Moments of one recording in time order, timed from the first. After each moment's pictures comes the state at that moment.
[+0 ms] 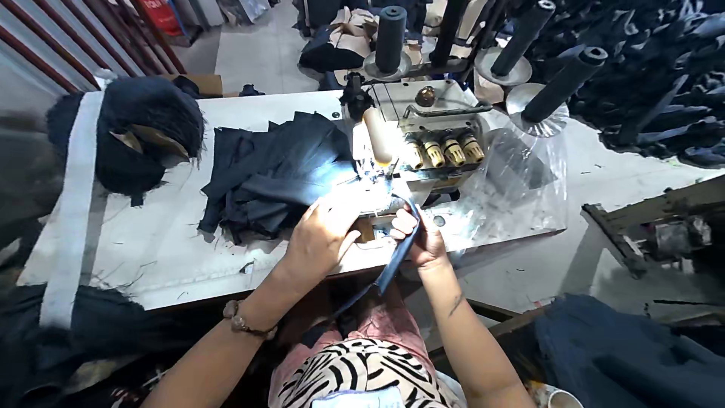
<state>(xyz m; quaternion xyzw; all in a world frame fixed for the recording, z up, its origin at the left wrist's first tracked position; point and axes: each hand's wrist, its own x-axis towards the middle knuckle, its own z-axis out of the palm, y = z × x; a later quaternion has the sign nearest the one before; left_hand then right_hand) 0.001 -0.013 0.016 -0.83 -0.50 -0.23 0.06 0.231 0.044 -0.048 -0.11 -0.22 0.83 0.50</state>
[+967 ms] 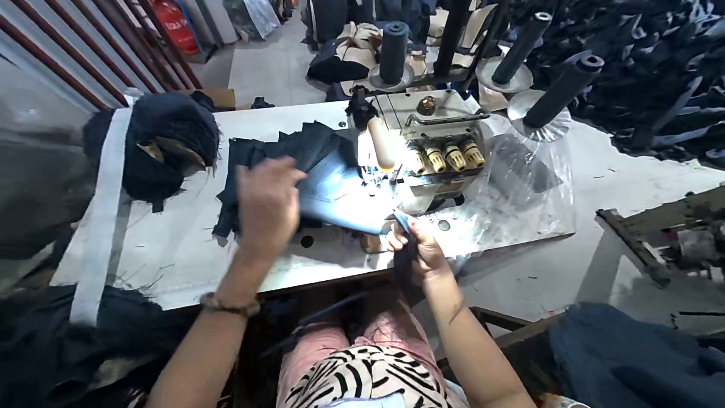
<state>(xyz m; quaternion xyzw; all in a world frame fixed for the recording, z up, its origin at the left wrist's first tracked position) -0.063 -0.003 0.058 -0.74 -0.60 -0.28 0.09 0.219 0.031 -0.036 -0.12 -0.34 0.81 0.47</state>
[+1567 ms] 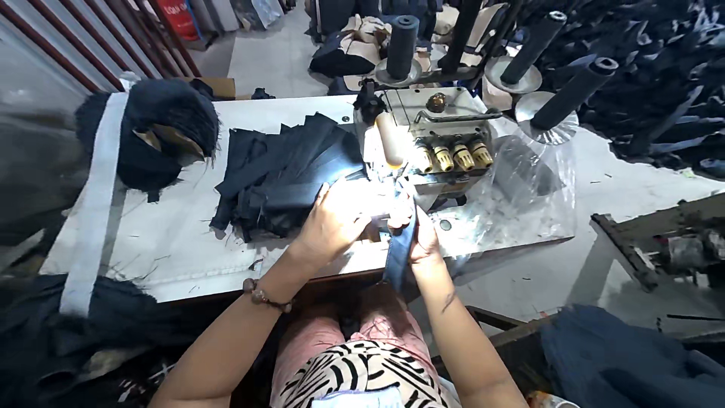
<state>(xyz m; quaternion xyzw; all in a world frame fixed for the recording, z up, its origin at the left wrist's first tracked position) 0.001 0.013 0.019 -0.83 -0.50 -0.25 0.02 0.204 0.048 -0.039 -0.13 -0.20 0.80 0.56</state>
